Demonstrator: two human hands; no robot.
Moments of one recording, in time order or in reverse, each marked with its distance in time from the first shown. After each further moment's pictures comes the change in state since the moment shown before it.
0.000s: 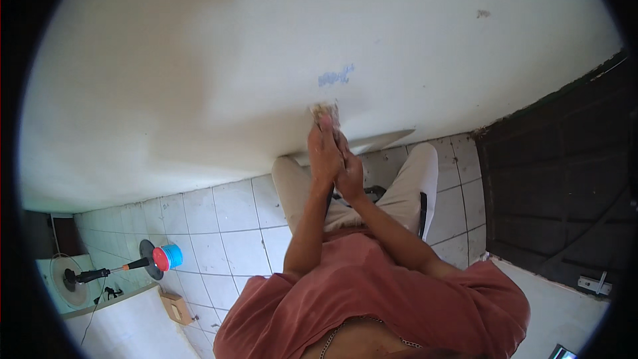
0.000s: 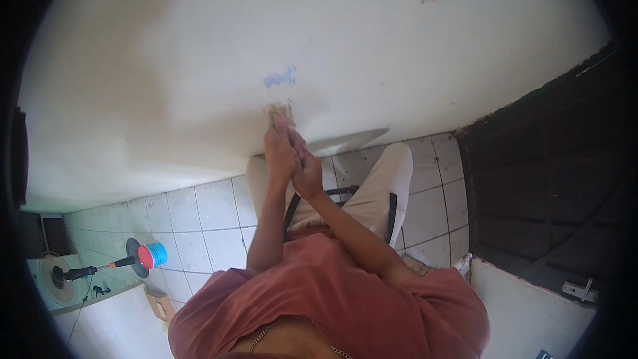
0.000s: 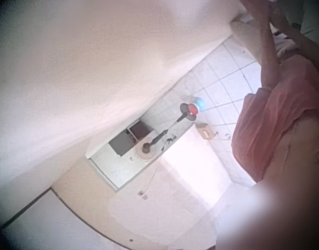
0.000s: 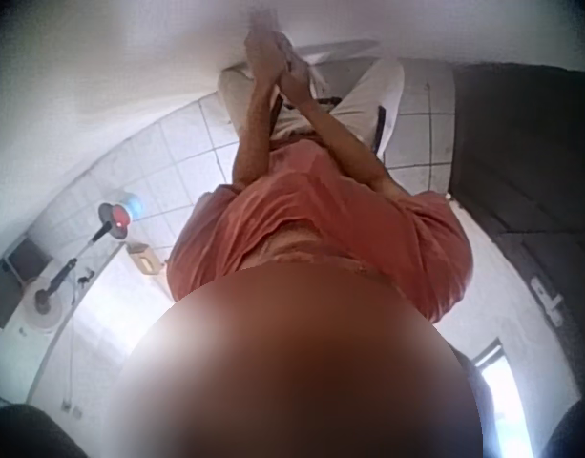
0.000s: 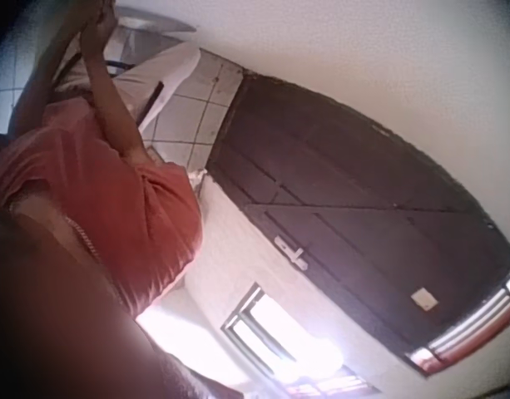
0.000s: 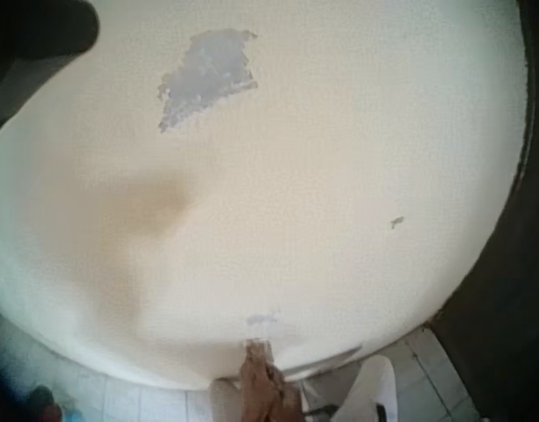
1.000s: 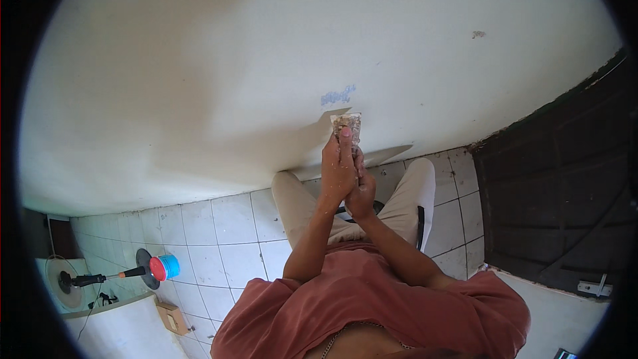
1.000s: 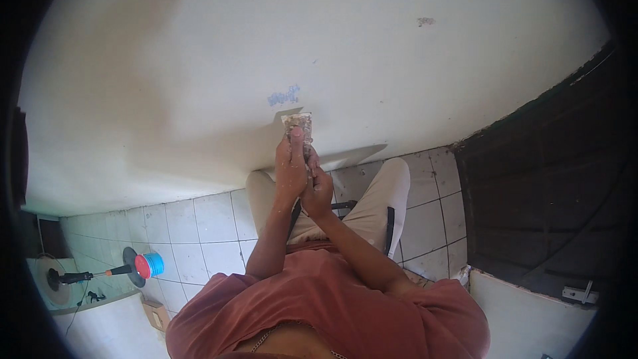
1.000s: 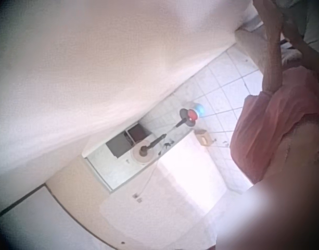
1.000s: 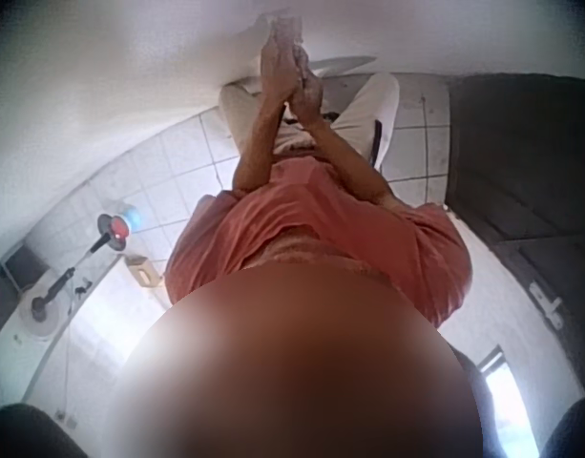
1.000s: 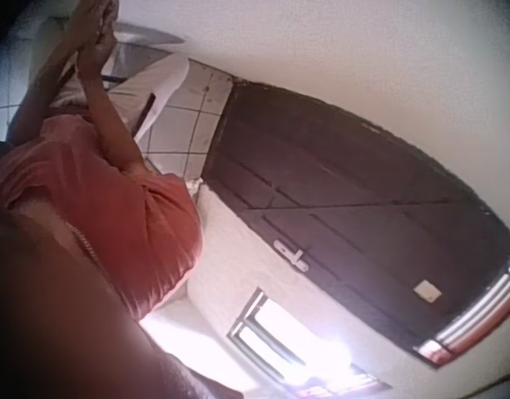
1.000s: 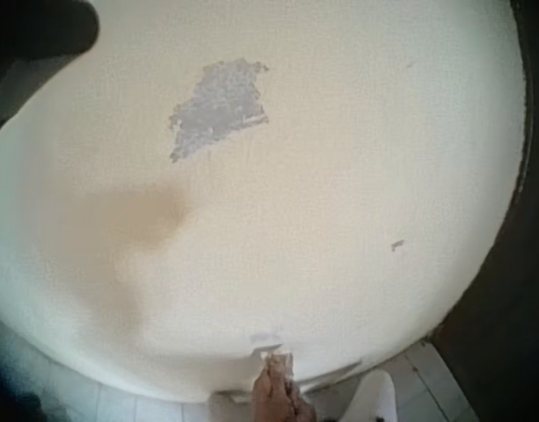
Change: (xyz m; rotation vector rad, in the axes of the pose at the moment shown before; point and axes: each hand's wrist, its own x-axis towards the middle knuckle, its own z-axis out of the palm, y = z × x) left_hand -0.009 0.023 0.021 -0.007 -0.106 0.015; right_hand 0.006 -0.038 -0.006 -0.066 0.084 -0.019
